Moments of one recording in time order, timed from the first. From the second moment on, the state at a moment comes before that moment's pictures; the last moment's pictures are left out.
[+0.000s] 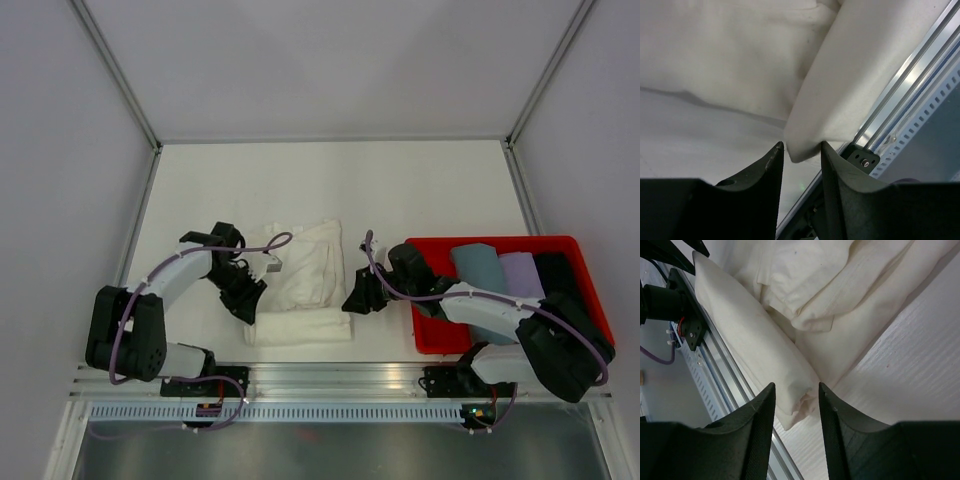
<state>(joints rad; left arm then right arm) -0.20 1.37 0.79 -1.04 0.50 0.68 0.69 1.28 0.47 0.16 -0.52 0.46</state>
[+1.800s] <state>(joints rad) -0.11 1.47 0.99 -0.91 0.47 0.62 0.61 1.34 0.55 0.27 -0.38 0.44</state>
